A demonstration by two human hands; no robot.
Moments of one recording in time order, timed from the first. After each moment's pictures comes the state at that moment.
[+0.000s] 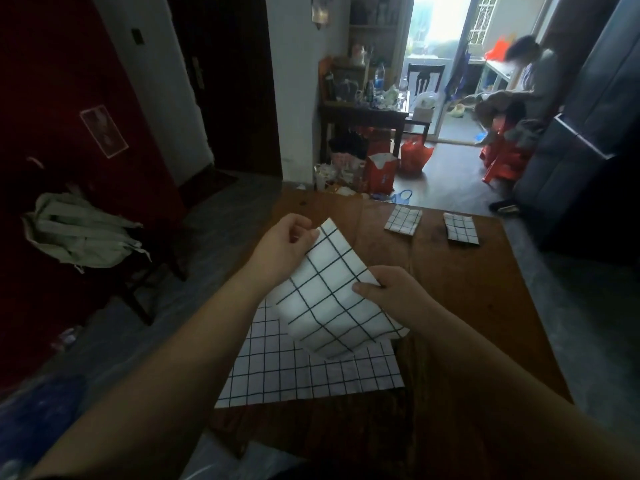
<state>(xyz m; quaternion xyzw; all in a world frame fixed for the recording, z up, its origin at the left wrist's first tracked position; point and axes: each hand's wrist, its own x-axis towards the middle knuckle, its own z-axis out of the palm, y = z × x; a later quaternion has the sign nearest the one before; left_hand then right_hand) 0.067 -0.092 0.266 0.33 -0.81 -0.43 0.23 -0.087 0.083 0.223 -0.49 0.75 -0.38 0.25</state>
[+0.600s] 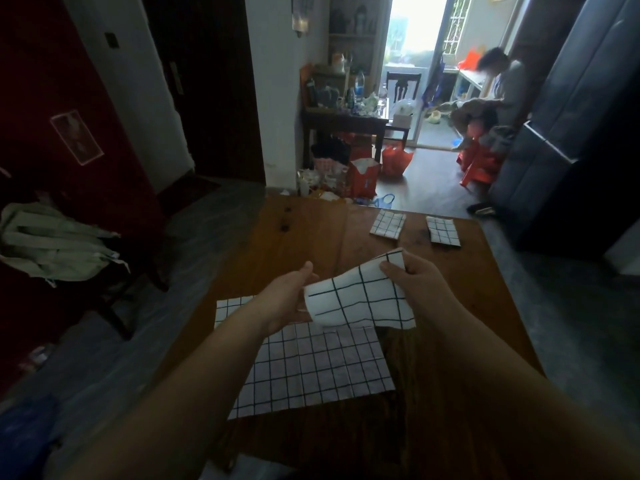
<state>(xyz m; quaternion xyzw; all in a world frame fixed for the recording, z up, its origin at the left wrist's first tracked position) 0.061 -0.076 0.213 0.37 -0.58 -0.73 0.05 -0.094 0.107 0.253 -0.29 0.74 -0.55 0.24</state>
